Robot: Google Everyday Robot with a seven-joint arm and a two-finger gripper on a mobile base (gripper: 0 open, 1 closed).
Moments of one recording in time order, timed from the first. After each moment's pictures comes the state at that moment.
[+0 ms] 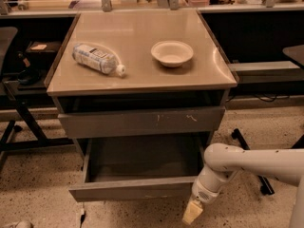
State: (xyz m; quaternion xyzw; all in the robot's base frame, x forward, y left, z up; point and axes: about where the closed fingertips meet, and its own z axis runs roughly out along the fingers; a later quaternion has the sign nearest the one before) arm 0.377 -0.142 0.437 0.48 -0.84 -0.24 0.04
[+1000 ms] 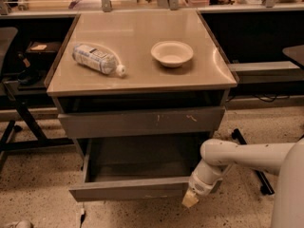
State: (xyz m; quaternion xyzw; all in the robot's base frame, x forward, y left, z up) arm 0.410 -0.141 0.419 0.47 -0.85 -0.22 0.03
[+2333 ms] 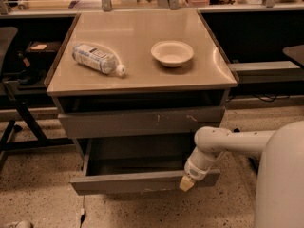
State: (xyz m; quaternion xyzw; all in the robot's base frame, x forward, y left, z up) arm 0.473 -0.136 0.423 0.47 -0.86 -0.18 0.00
